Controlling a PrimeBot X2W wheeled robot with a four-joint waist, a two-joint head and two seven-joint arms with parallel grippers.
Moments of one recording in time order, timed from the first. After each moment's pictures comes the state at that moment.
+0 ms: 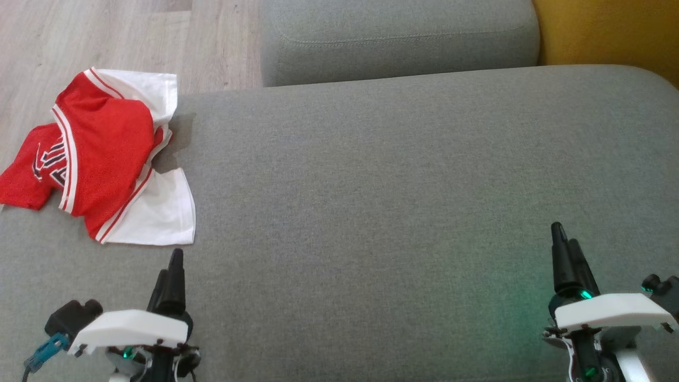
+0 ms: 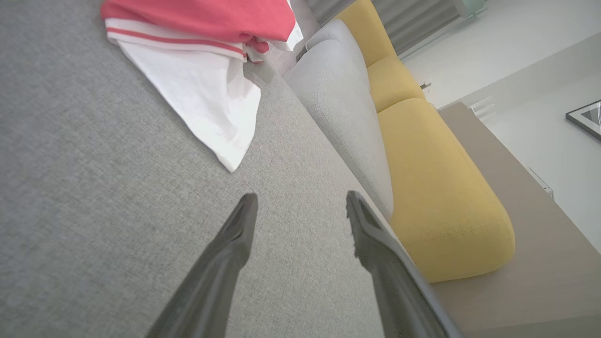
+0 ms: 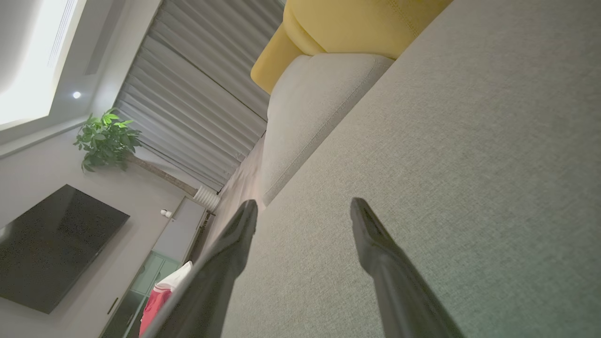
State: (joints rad) left arm 0.00 0.05 -0.05 0.29 -1.03 -0.03 -0.04; right arm -0.01 -0.10 0.03 0.28 0.99 0.13 -0.04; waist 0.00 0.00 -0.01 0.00
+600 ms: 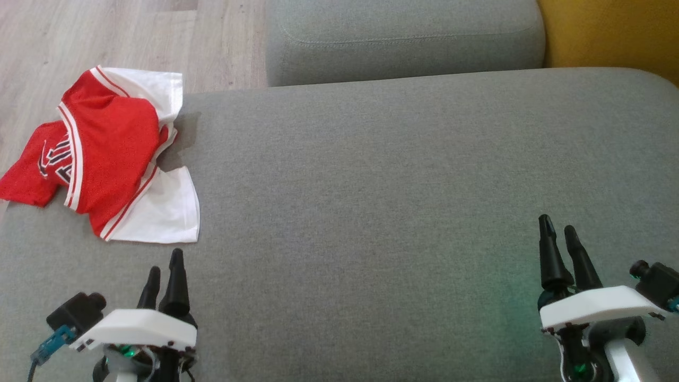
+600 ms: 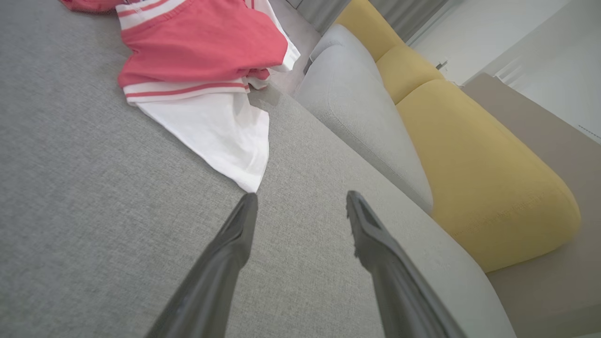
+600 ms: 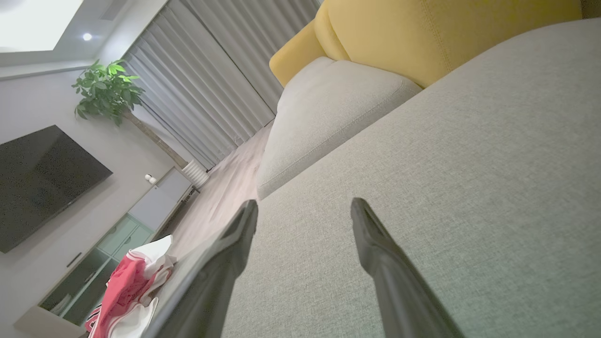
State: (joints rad) left arm 0.00 0.06 -0.06 0.29 -0.79 0.00 -0.10; right arm -0.03 -0.11 0.07 0.27 0.75 0.13 -0.09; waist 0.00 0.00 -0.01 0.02
